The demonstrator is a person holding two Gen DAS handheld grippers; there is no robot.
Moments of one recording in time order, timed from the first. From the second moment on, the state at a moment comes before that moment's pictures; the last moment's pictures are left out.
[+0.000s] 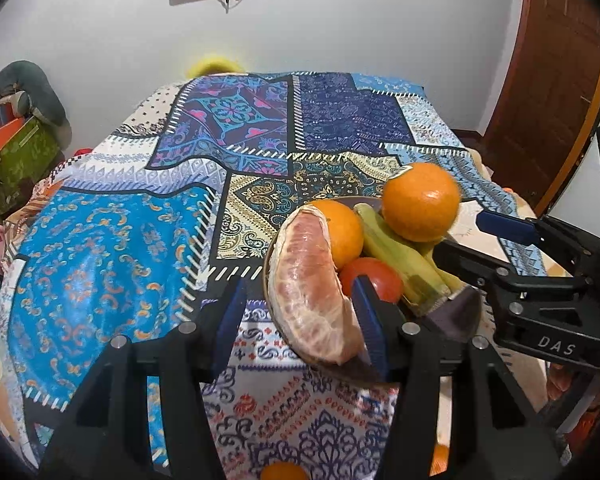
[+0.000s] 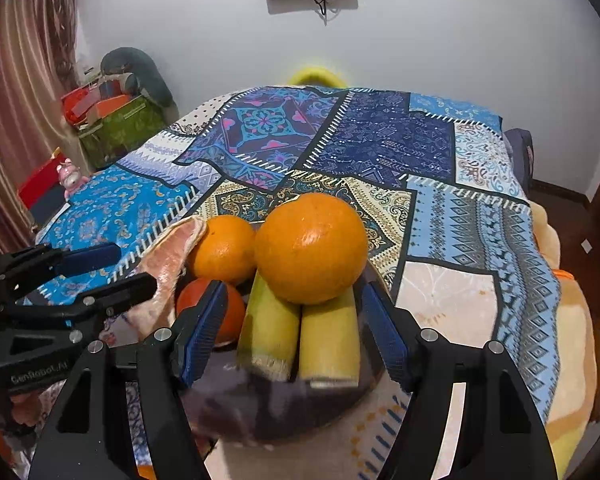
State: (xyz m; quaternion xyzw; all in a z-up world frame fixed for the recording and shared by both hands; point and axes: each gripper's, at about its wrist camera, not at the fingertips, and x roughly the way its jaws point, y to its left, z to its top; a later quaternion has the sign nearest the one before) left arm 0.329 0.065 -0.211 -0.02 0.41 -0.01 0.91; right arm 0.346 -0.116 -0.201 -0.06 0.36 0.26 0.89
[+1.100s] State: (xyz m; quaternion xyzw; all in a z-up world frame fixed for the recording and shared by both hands) left arm 0.185 0.104 -0.219 -0.02 0.46 -0.01 0.89; right arm 0.213 -0.091 -0.224 -0.10 0.42 0.25 0.87
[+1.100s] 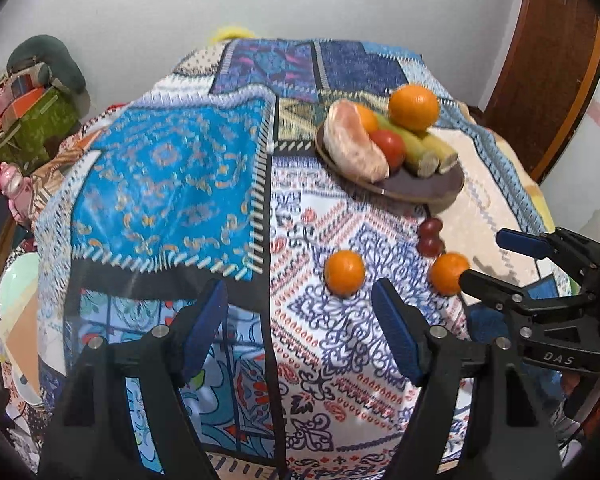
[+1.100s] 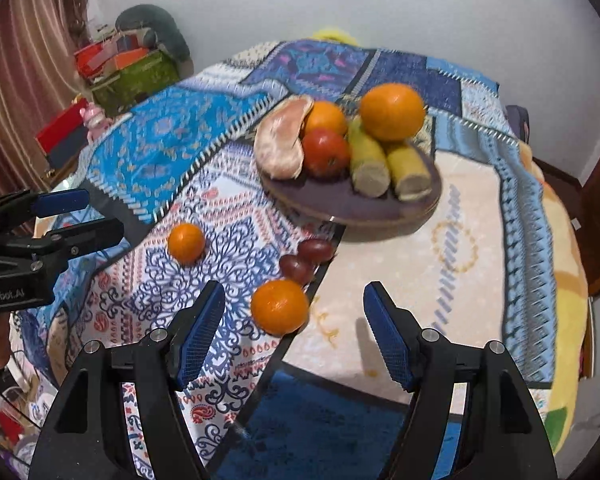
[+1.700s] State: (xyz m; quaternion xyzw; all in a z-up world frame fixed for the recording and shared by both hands) left arm 0.216 0.087 -0.252 -0.02 0.48 -0.05 0.87; right arm 0.217 -0.094 -0.243 -0.07 0.46 0.26 0.85
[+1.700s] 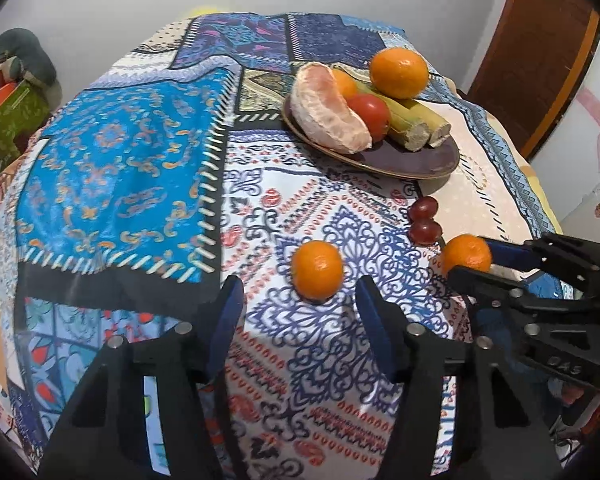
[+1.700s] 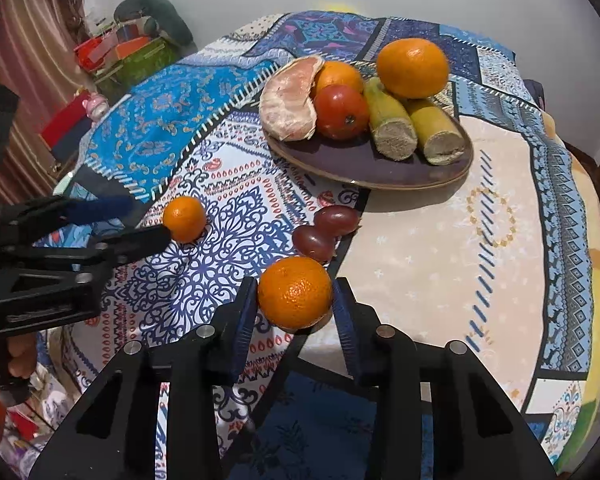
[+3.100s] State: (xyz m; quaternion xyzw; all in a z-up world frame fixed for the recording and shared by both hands) left arm 0.302 0.020 -0.229 -0.02 0.44 -0.10 0.89; right arm 0.300 -0.136 -0.213 -0.04 0.39 0.25 0.88
